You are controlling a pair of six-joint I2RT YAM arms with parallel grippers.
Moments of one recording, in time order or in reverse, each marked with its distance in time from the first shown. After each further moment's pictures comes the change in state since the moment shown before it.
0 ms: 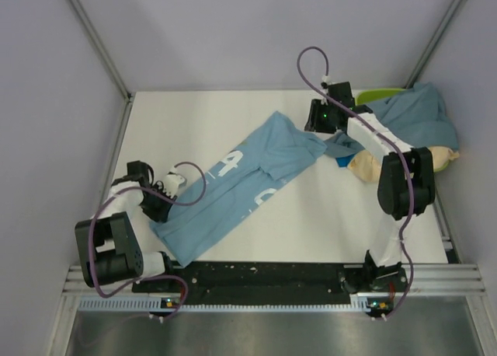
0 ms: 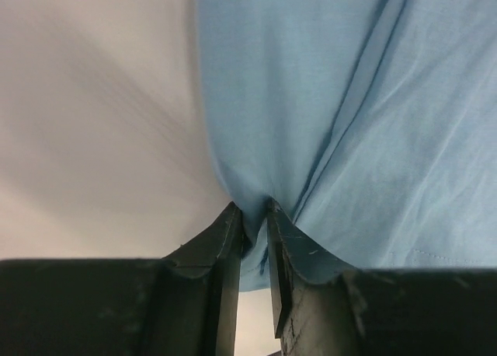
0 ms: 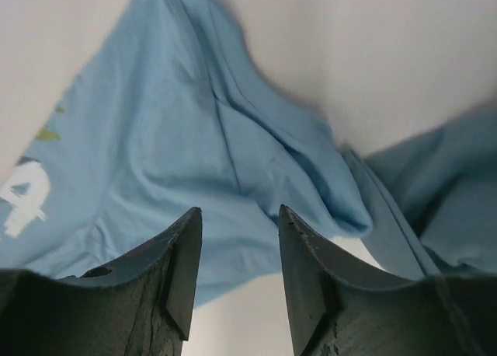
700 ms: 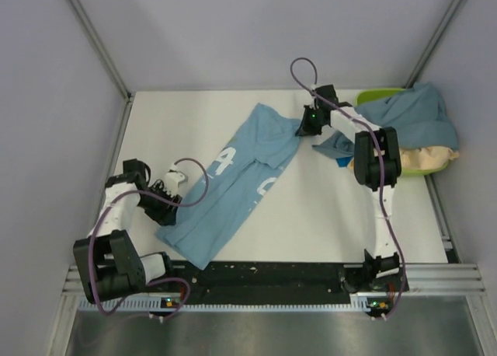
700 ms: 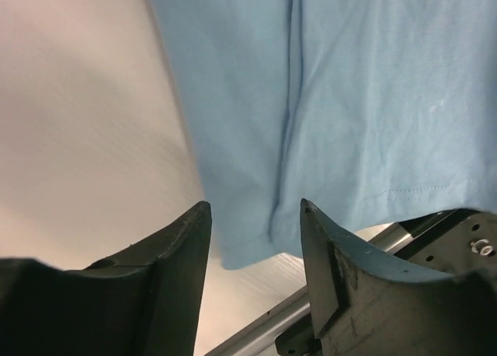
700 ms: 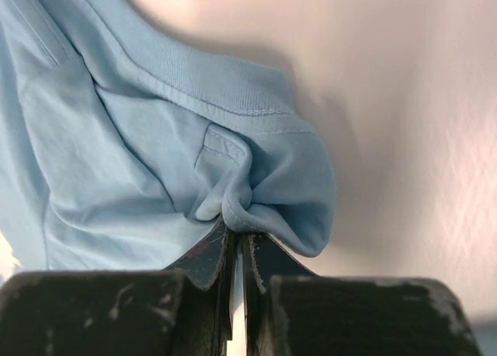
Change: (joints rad) left arm 0.000 -0.134 0.030 -0.218 0.135 0.027; right arm -0.020 0.362 0.185 -0.032 -0.123 0.087
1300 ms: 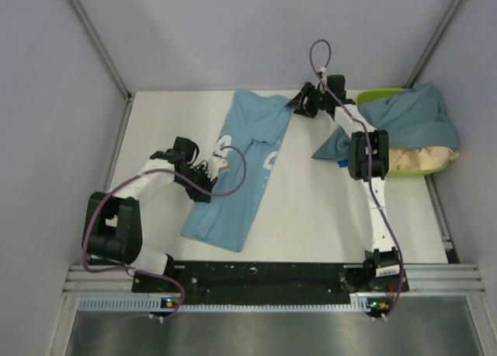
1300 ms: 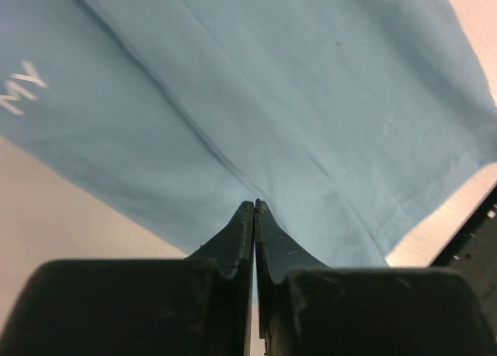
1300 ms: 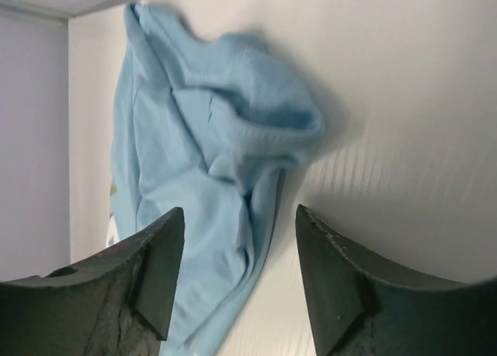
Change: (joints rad) left arm -0.458 0.252 0.190 0.179 0.126 -0.193; right arm -0.091 0.477 0.631 0.264 -0.413 0.253
